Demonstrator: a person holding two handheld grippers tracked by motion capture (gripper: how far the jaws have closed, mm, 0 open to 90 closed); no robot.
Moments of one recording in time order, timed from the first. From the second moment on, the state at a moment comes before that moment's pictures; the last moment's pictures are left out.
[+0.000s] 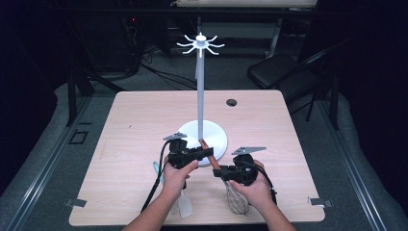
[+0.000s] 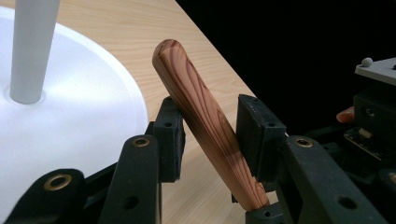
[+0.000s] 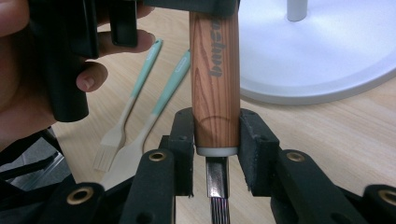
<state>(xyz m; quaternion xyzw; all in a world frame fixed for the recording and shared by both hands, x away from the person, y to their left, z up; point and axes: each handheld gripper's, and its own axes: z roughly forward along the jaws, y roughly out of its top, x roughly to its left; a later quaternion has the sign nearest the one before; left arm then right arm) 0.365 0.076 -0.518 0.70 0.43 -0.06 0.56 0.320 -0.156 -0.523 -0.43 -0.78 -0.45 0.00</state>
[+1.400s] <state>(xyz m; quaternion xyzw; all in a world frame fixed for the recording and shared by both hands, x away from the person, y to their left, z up) 0.349 0.070 -0.501 0.70 0.40 -0.10 0.58 0.301 -0.152 -0.497 -0.41 -0.76 -0.50 -0.10</state>
